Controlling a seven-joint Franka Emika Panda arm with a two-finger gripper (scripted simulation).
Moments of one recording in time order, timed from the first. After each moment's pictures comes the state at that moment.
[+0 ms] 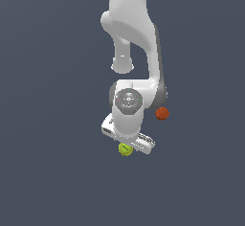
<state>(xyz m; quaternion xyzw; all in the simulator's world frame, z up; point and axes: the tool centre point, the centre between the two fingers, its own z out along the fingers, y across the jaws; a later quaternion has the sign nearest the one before) 0.108 0.015 0.089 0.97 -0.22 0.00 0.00</state>
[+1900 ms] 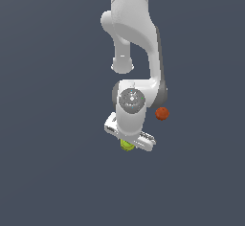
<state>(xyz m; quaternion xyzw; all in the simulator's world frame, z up) 0.096 0.024 0.078 0.97 -0.22 0.00 0.00</state>
